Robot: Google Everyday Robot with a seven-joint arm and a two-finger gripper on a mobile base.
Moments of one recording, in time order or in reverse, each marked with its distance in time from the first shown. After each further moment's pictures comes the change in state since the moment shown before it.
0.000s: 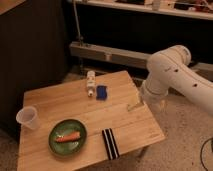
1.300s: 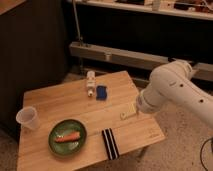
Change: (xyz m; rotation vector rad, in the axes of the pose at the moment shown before) arm -0.033 -0.045 0.041 0.187 0.033 -0.120
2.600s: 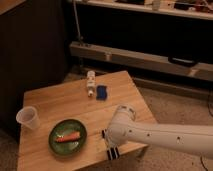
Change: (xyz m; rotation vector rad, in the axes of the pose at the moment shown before) arm -0.055 -0.065 0.186 -0.120 -0.061 -0.141
